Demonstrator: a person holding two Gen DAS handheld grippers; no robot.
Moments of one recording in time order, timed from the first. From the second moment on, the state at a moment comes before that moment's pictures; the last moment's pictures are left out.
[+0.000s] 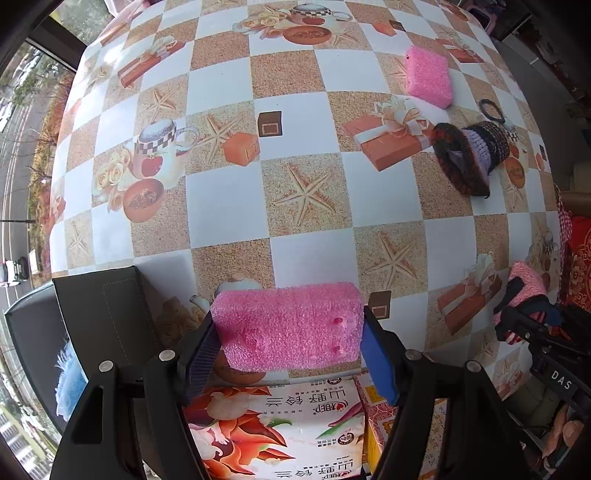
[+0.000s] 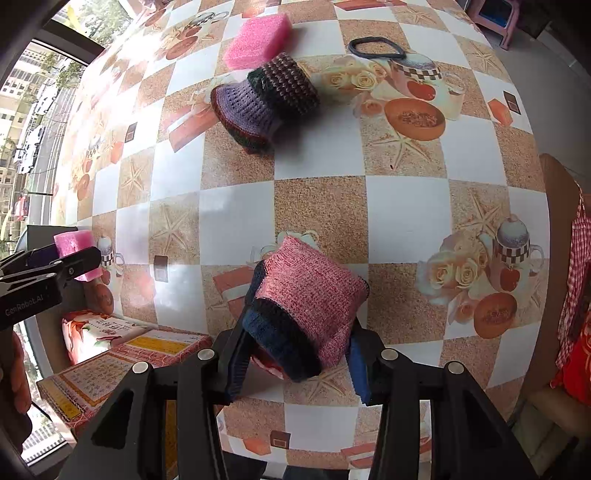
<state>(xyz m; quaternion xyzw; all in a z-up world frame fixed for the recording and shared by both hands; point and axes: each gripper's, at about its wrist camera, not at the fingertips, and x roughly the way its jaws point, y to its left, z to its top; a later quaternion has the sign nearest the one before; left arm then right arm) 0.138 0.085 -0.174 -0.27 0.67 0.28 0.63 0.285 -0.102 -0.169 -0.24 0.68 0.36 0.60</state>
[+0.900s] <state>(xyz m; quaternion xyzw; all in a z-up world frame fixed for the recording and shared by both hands) 0.109 0.058 -0.106 -0.23 0.64 0.28 0.68 0.270 -0.140 -0.133 -0.22 0.66 0.35 0.62</state>
